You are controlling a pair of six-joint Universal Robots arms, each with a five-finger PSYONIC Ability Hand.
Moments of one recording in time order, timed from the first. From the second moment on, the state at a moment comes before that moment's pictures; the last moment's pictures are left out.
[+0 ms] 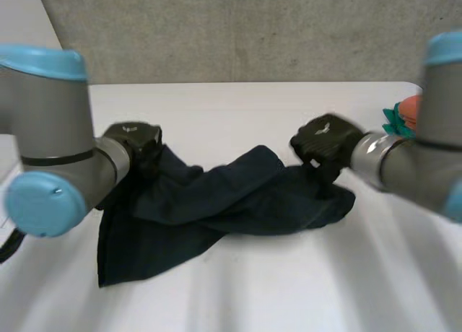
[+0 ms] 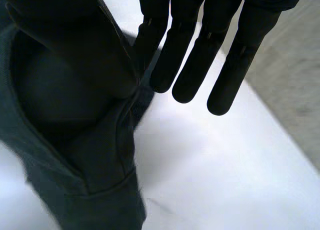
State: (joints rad) left arm 4.25 -2.09 -1.16 2.78 -1.69 3.26; right arm 1.97 -1.09 1.17 0.41 1.27 2.51; left_hand 1.10 1.18 1.18 1.20 0.99; right_hand 1.11 1.17 1.18 1.19 1.01
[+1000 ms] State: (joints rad) left arm 4.12 -1.98 -1.69 3.18 -1.81 3.44; right arm 2.00 -1.15 1.36 0.24 1.43 2.75; left_hand 0.88 0.88 0.87 0.87 0.69; right_hand 0.45 0.45 0.45 0.45 0.26
